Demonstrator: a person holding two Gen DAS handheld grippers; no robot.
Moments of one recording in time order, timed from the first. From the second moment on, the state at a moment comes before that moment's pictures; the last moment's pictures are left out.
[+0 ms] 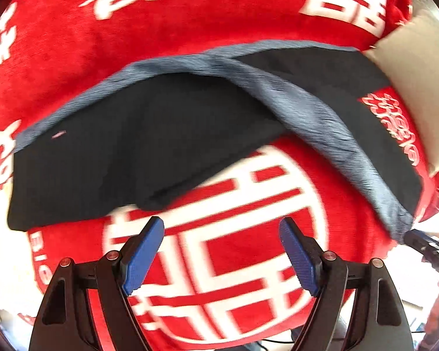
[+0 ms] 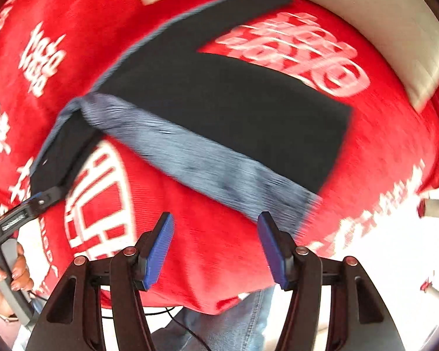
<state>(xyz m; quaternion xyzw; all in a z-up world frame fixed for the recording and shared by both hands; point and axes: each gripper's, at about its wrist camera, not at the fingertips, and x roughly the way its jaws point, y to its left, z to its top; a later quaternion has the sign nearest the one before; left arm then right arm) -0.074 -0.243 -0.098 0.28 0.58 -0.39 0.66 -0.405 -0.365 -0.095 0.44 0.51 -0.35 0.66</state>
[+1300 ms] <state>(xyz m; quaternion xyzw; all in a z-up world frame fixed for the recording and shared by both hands) -0.032 -0.458 -0.084 0.14 0.59 -0.32 0.73 -0.290 -0.701 -0.052 0.36 0.49 -0.18 0.77</state>
